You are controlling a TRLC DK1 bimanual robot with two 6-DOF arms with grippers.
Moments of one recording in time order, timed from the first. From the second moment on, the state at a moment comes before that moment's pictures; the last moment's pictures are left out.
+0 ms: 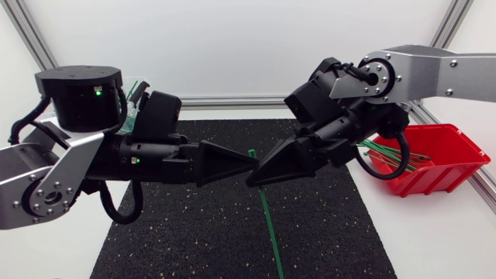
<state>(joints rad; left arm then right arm) -0.57 1.27 0.71 0.27 0.92 -0.48 0.45 1.64 1.22 -1.06 -1.27 -0.69</state>
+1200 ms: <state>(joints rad) -0.52 1.26 0.71 0.22 0.95 -0.50 0.46 1.59 1.17 -0.98 -1.17 -0.68</state>
